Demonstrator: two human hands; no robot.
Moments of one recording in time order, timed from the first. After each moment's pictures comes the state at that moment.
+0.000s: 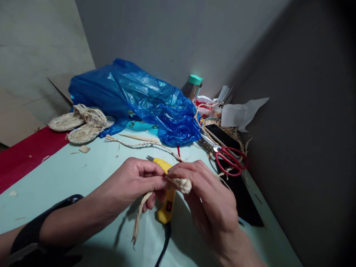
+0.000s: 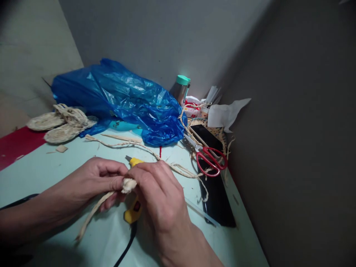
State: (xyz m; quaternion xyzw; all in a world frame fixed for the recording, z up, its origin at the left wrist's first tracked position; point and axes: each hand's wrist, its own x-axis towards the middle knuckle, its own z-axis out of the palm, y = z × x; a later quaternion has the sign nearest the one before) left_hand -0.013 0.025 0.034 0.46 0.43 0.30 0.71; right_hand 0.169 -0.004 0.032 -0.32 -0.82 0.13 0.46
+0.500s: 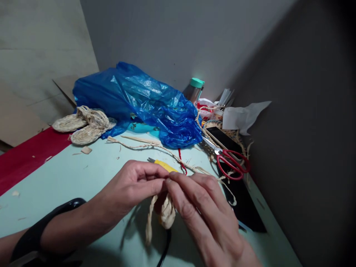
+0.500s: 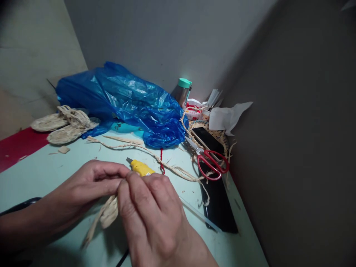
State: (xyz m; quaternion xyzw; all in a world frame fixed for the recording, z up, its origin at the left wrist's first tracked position) left_hand -0.015 0.018 0.034 0.50 0.38 0.35 0.69; right_hand 0.173 -0.011 0.038 -0.26 -0.88 -0.13 0.36
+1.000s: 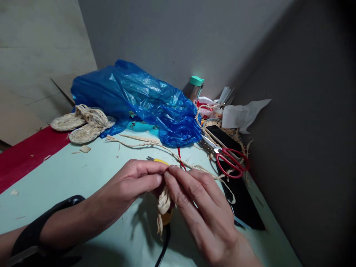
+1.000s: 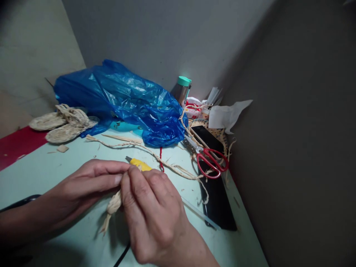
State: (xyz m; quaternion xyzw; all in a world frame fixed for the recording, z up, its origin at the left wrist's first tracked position) left_hand -0.018 0.018 0.031 0.47 0.32 0.36 0.74; right_hand 0.173 -0.008 0.030 -0.28 -0.88 -0.13 0.35
